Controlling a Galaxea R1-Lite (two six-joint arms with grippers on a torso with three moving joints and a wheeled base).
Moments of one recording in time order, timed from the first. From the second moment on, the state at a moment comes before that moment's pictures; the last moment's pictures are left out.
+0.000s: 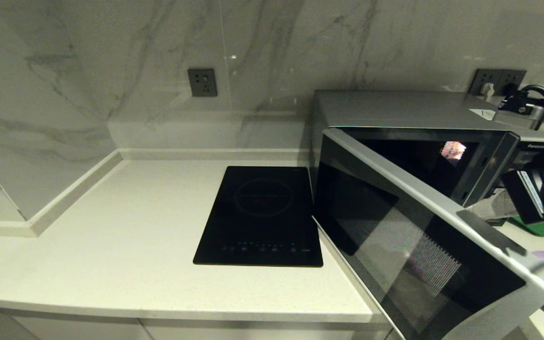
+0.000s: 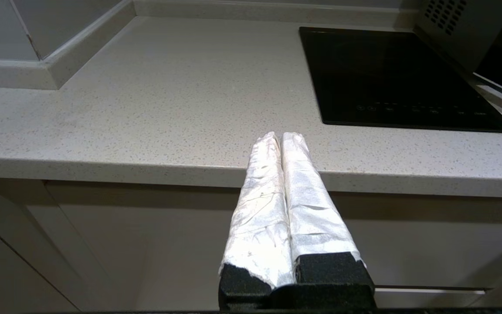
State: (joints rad) left arm 0.00 0.00 0.00 -0.01 0.01 -0.05; right arm 0.33 1.48 -1.54 0.95 0.17 0.14
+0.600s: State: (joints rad) left arm 0.00 0.00 0.00 -0.01 0.01 -0.05; right arm 0.50 1.43 -1.49 0.95 0.16 0.13
